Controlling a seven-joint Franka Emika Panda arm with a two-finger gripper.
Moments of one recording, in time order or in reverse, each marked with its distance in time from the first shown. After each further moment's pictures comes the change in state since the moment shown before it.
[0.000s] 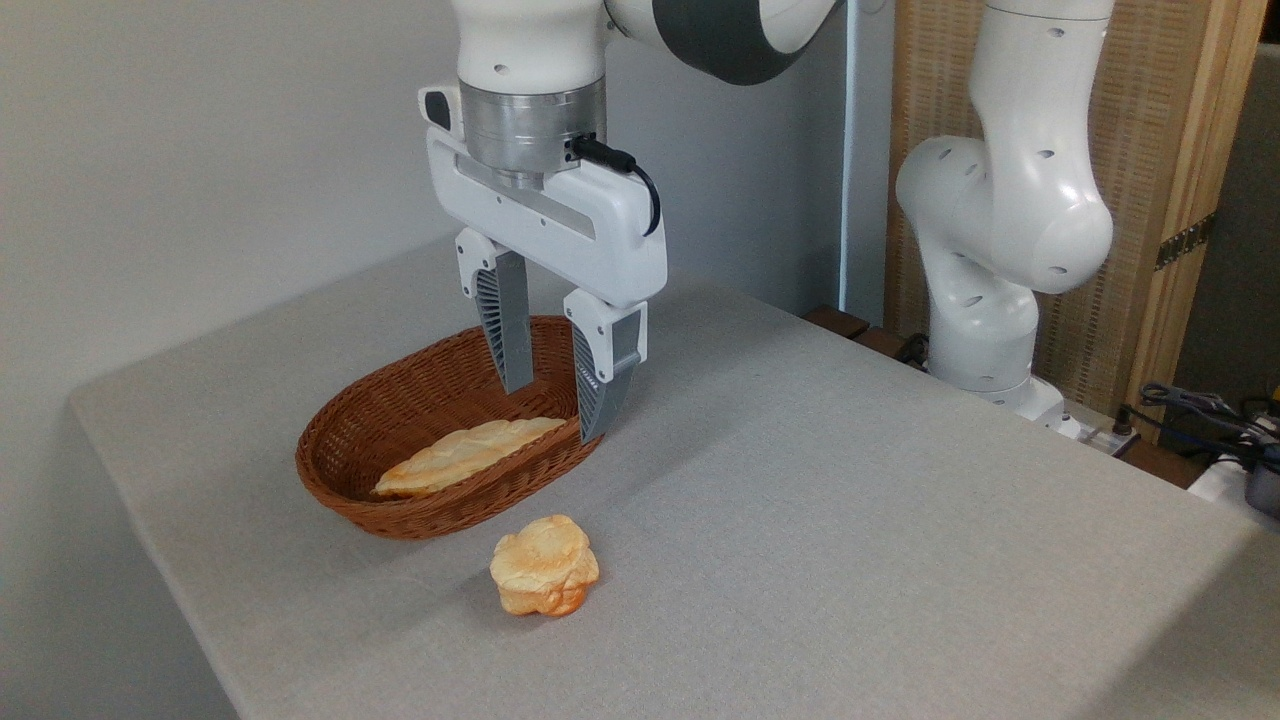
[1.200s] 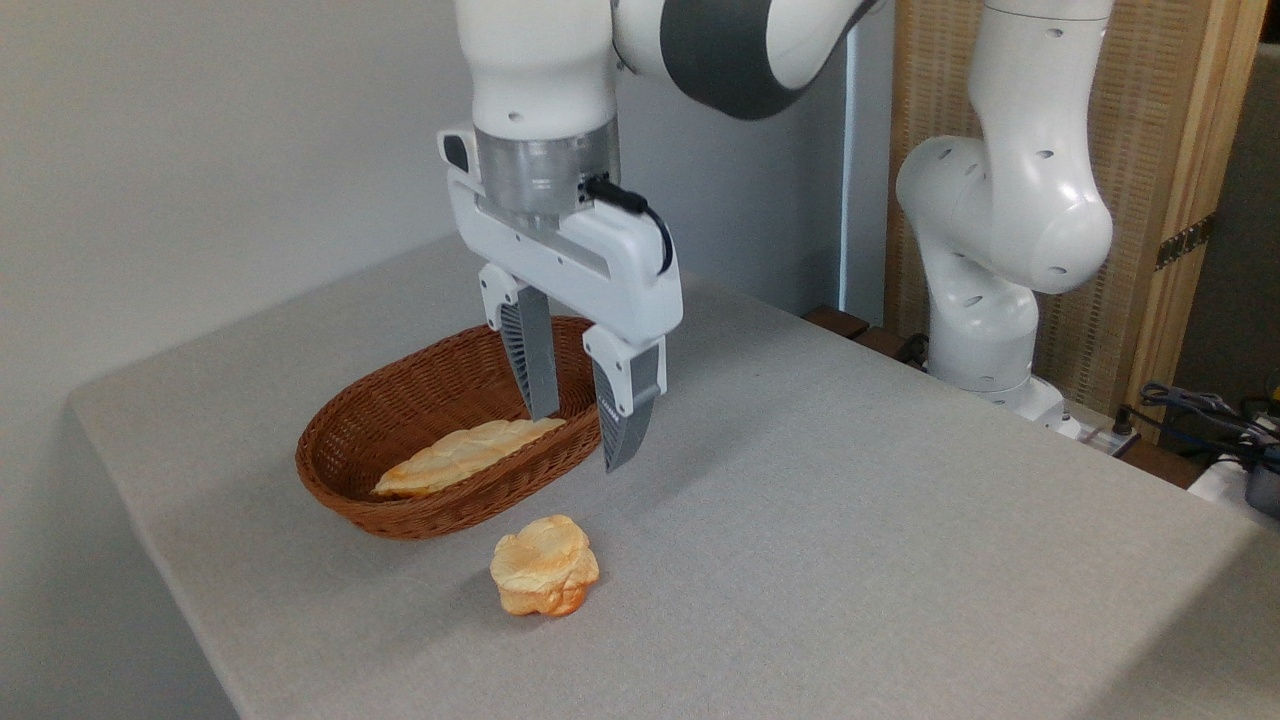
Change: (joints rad) arm -0.003 0.011 0.021 -0.054 0.023 0.031 0.062
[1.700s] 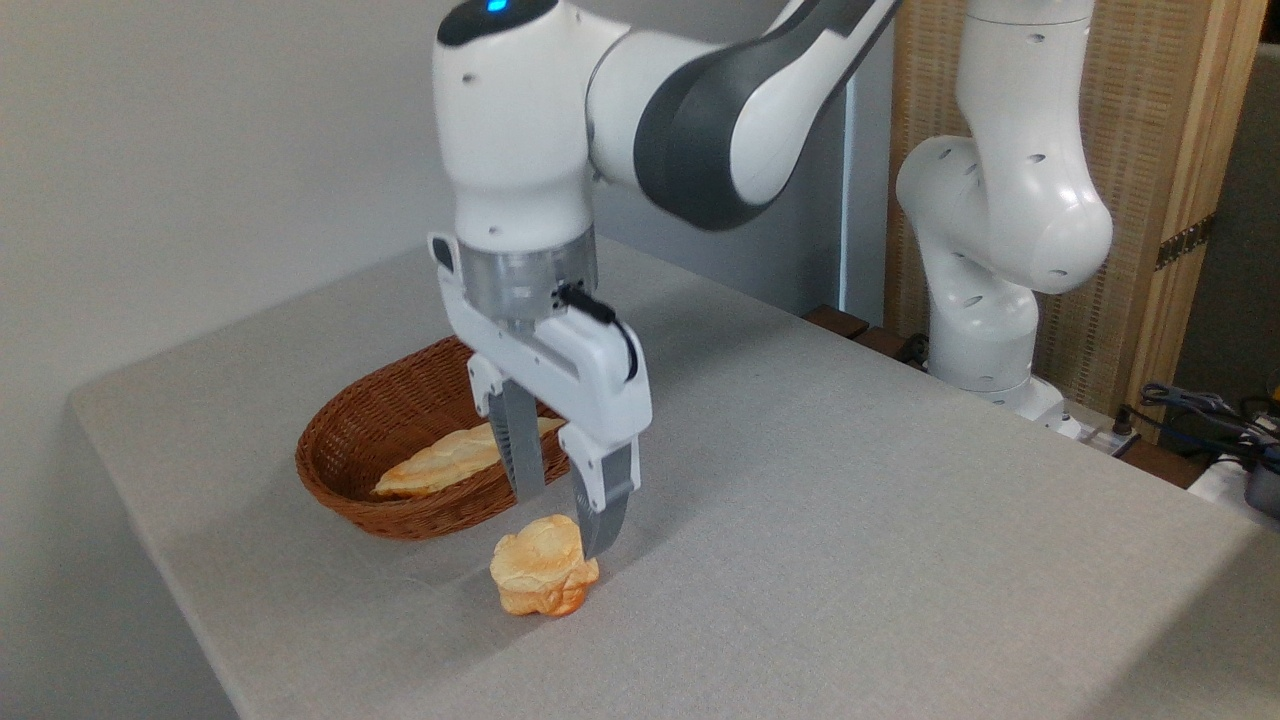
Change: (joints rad) arm -0.002 0.119 0.006 -0.037 0.000 0.166 0.041
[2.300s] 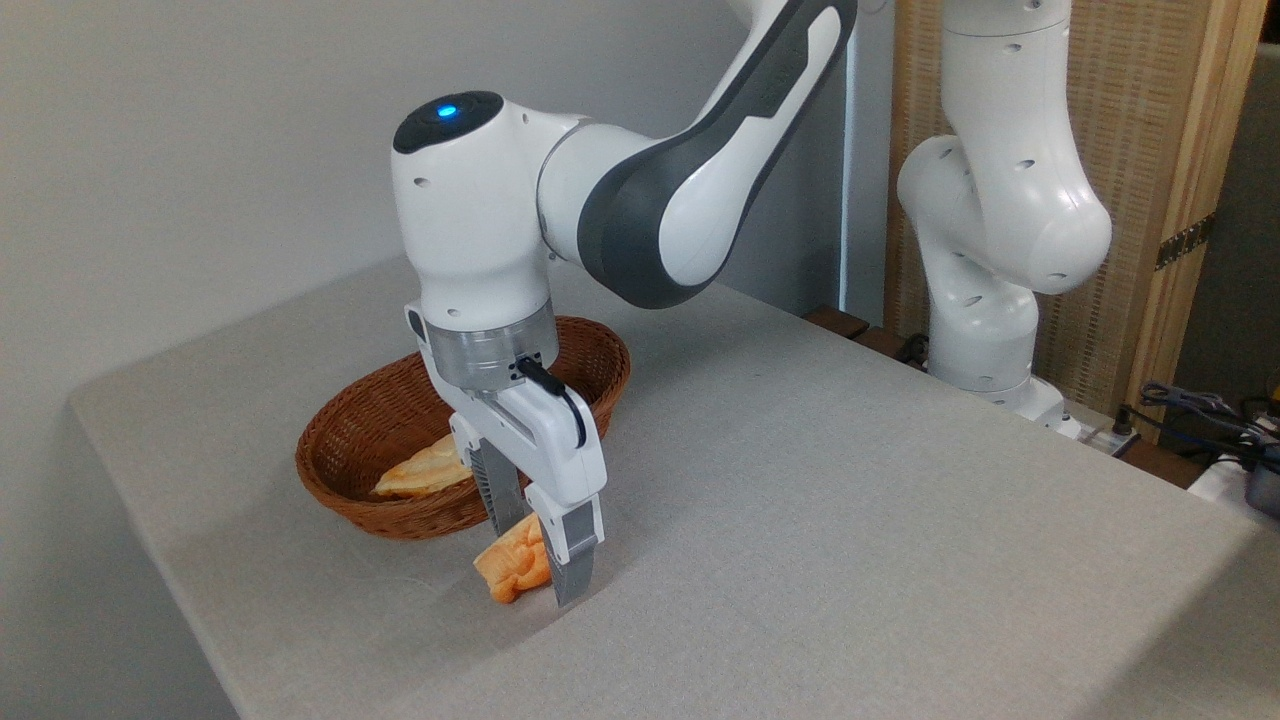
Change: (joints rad) arm -0.016 0.115 -0.031 0.001 0.000 0.085 0.000
